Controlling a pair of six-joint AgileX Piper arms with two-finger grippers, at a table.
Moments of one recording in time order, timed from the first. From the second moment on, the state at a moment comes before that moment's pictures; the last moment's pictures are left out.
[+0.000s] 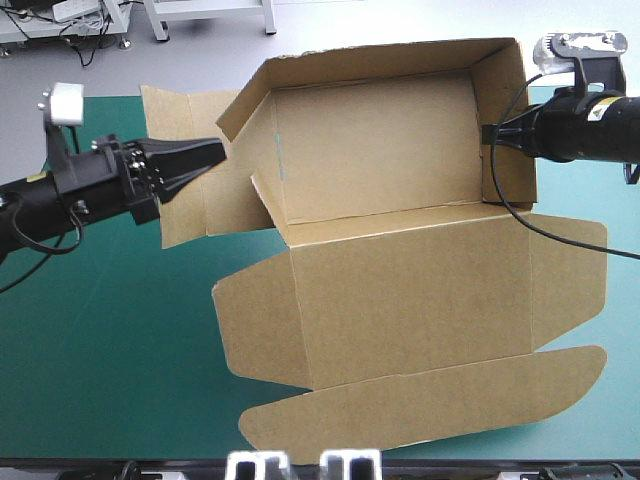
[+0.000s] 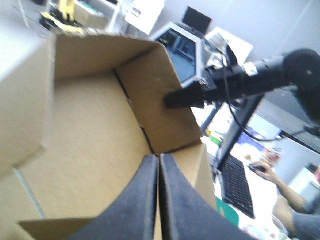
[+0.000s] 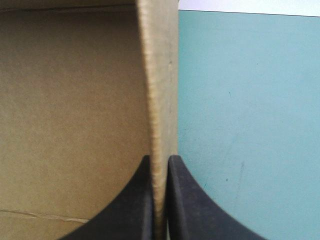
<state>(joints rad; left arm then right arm) 0.13 1.12 -1.30 -1.48 1.21 0.87 0.08 1.34 -1.77 0.26 1.20 -0.06</state>
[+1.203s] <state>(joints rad) 0.28 1.51 -1.42 -1.40 1.21 0.85 0.08 1.17 -1.77 0.22 1.22 0.01</state>
